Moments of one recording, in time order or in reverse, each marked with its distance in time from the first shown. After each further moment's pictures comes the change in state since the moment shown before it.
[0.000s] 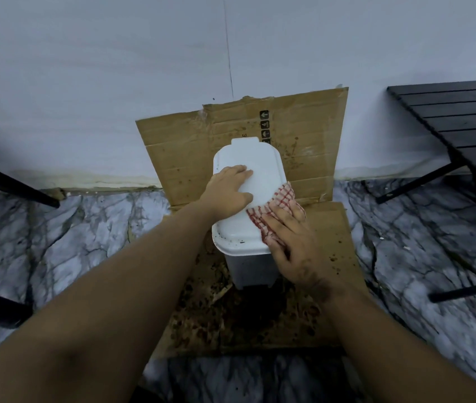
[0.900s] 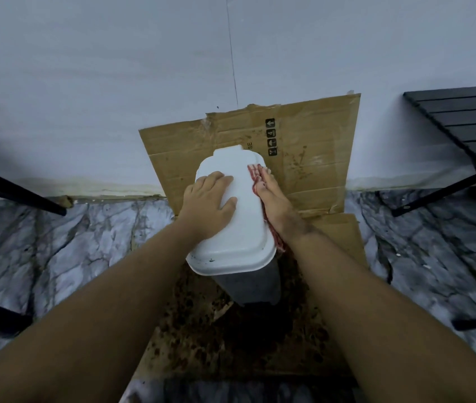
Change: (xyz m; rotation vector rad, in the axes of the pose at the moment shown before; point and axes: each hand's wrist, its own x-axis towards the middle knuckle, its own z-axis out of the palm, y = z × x) left_hand -0.003 -0.040 0.007 0.196 0.263 -0.017; right_hand 0.126 0.015 0.025 0.775 -0.200 0.577
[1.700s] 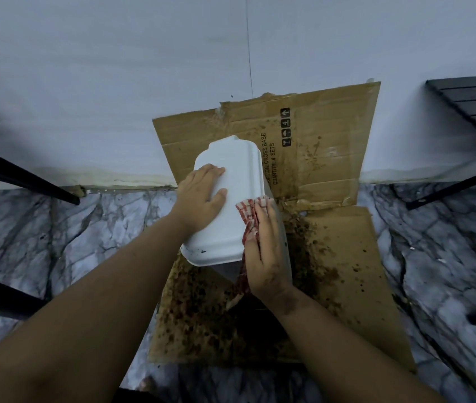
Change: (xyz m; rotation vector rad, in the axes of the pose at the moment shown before) left_hand -0.016 -0.053 -0.005 -0.126 0.050 -0.008; right_hand -0.104 0.016 0.091 -0.185 0.325 -0.451
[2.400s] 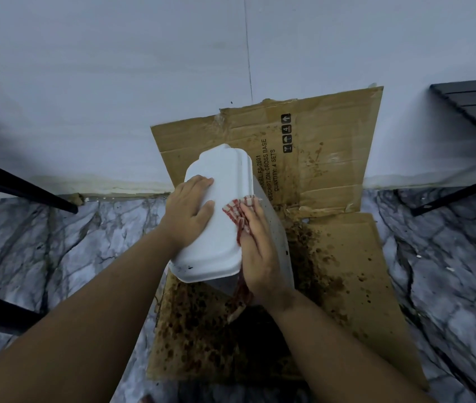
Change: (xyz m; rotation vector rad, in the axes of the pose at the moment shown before) left_hand -0.006 -0.026 -0.002 -0.034 0.023 0.040; right_hand 0.025 0.017 0.023 0.118 -0.060 -0.031
